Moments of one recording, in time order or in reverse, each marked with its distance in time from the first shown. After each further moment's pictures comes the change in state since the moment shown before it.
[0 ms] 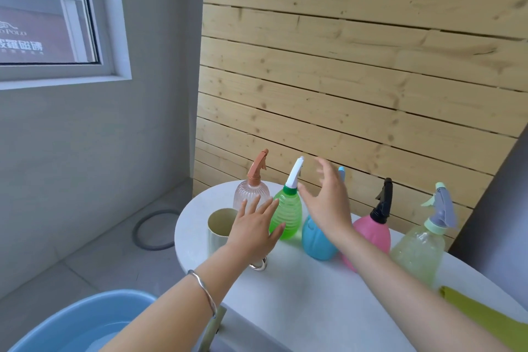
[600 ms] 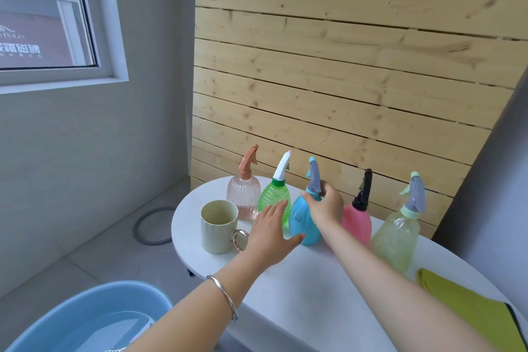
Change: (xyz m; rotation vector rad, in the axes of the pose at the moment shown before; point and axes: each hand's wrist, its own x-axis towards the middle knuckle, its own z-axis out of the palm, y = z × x) left_hand -0.024 0.063 0.007 -0.383 0.001 -0.051; right_hand -0.012 0.055 -0.001 0.121 0.006 0.448
